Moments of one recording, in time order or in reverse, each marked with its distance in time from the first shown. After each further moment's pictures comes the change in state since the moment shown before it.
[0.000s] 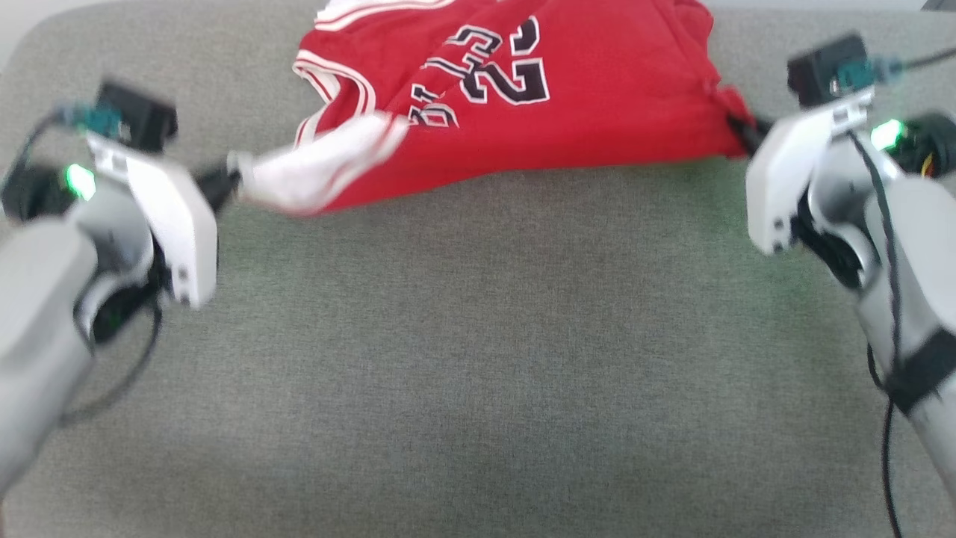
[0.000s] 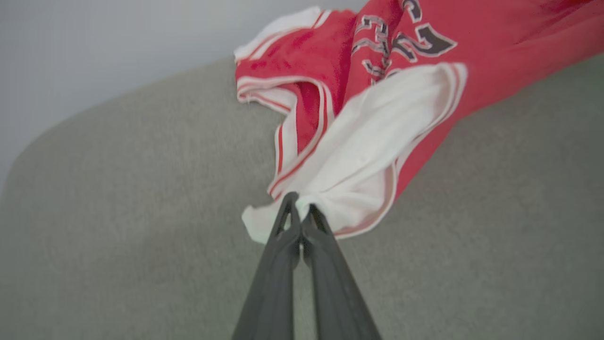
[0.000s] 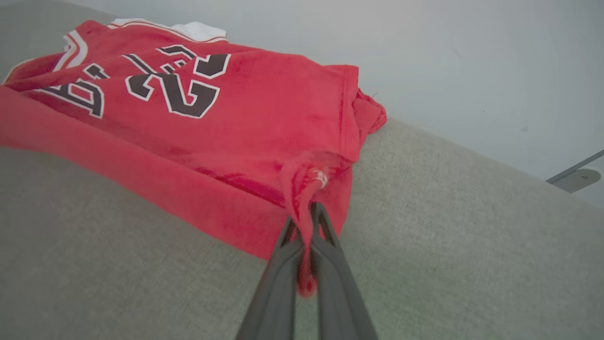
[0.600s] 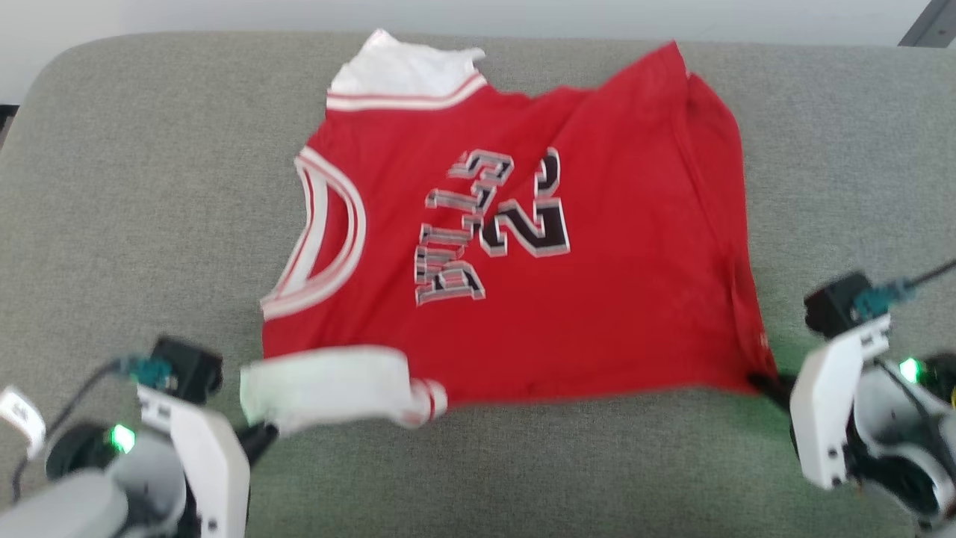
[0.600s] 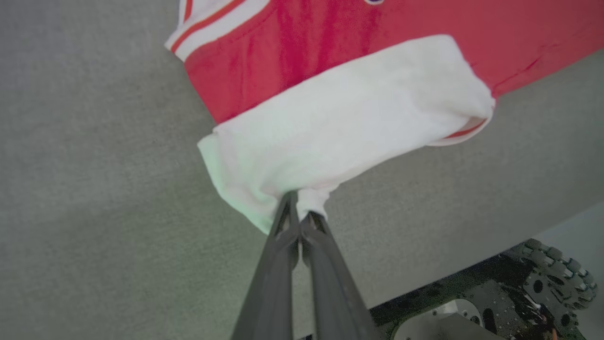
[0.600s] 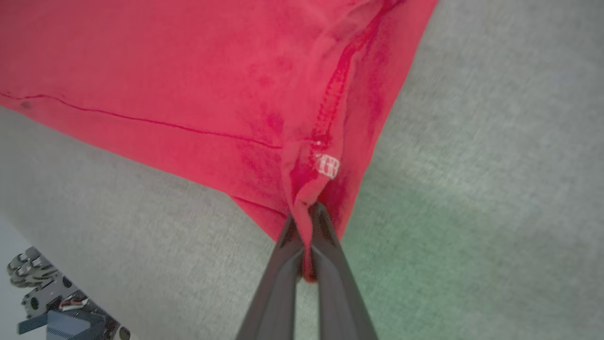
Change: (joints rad) left arm 0.466 0.273 -0.043 -0.633 -0.173 0.336 0.073; right arm 0.604 -0.152 -0.153 -0.570 0.184 0.000 0.418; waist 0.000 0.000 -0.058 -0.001
